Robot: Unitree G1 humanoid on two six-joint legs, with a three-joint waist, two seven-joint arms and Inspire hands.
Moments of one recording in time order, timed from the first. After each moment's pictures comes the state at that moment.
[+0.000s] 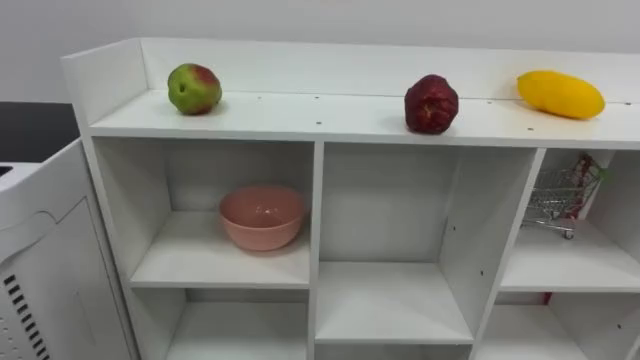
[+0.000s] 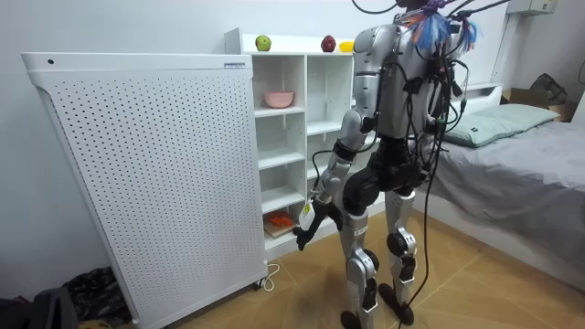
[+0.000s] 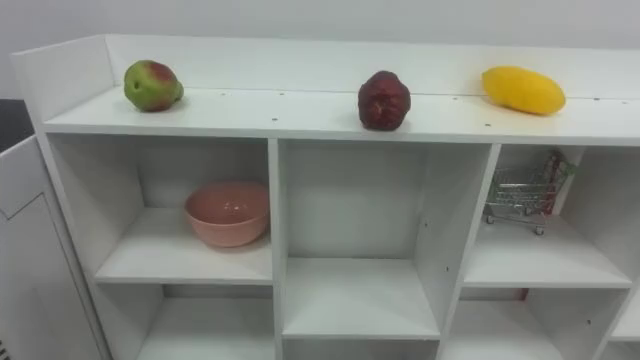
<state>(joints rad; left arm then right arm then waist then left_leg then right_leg) 0.14 0.18 0.08 1.12 0.47 0.13 0.08 0.06 -0.21 0.09 1.24 0.10 -0.03 0.14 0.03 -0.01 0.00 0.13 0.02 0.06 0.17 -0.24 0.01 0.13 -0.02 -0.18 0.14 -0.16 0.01</state>
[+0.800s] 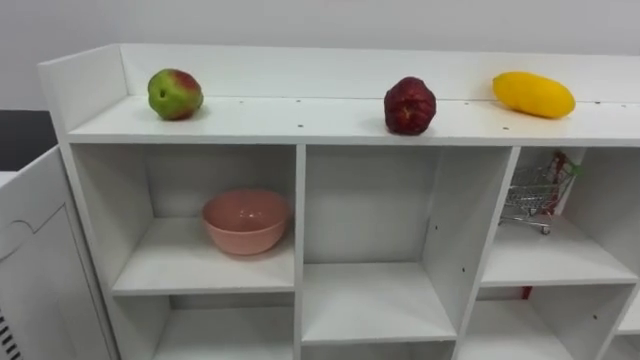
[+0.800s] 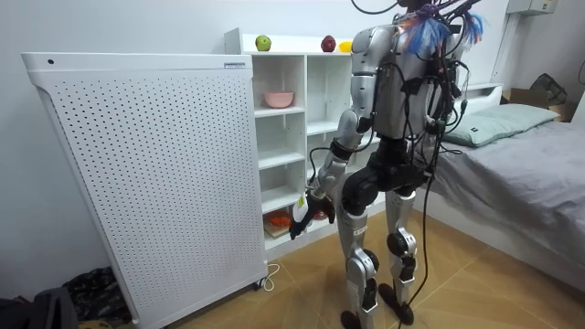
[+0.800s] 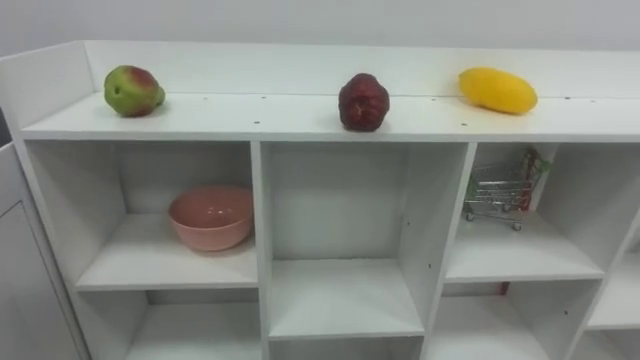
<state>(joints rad) 0.14 0.18 0.13 1.11 0.46 0.03 0.13 0.07 -0.21 -0.07 1.18 0.15 -0.04 -0.02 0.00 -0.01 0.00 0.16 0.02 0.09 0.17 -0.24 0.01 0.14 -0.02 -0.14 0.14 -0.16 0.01</state>
